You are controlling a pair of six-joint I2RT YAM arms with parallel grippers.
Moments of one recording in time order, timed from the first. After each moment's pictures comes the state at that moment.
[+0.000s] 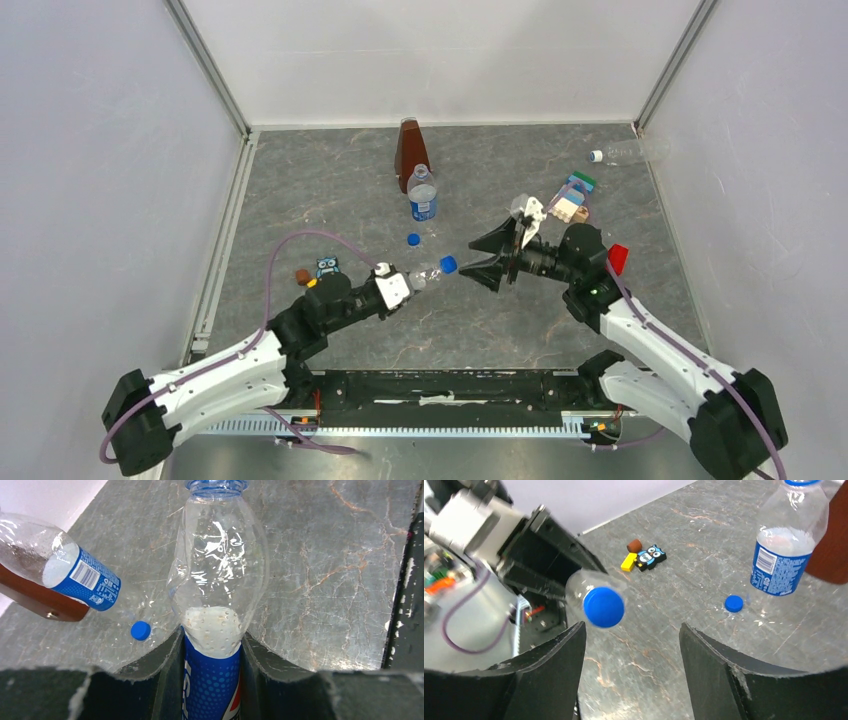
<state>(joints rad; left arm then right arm) -0.88 0.73 0.35 0.18 0.16 0.34 0.53 0.91 0.52 0.36 -0.73 0.18</state>
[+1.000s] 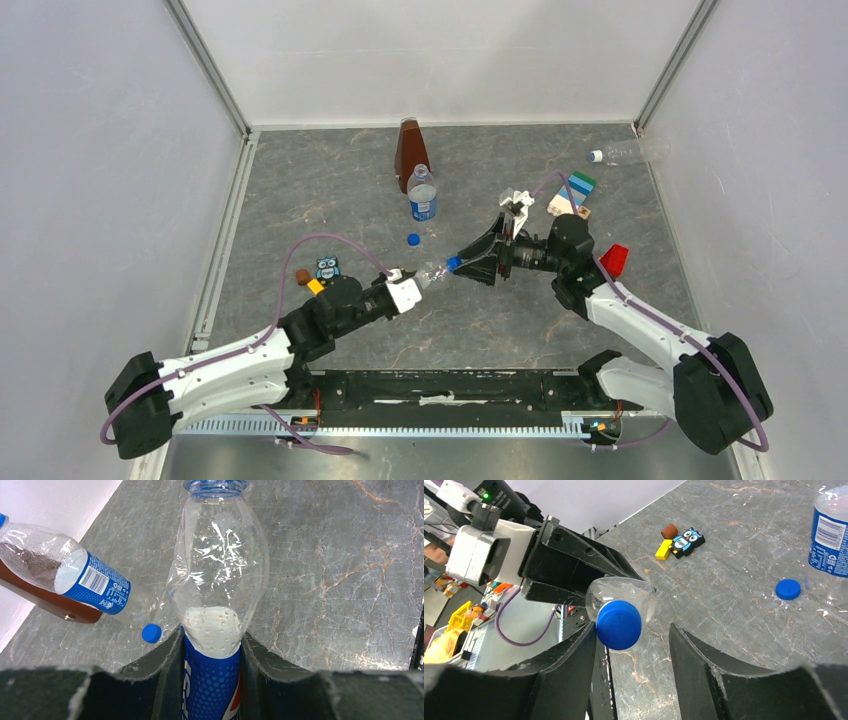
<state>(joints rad) -0.98 0.81 0.35 0.27 0.00 0.41 0.50 1.11 0.53 0.54 -0.87 0.45</state>
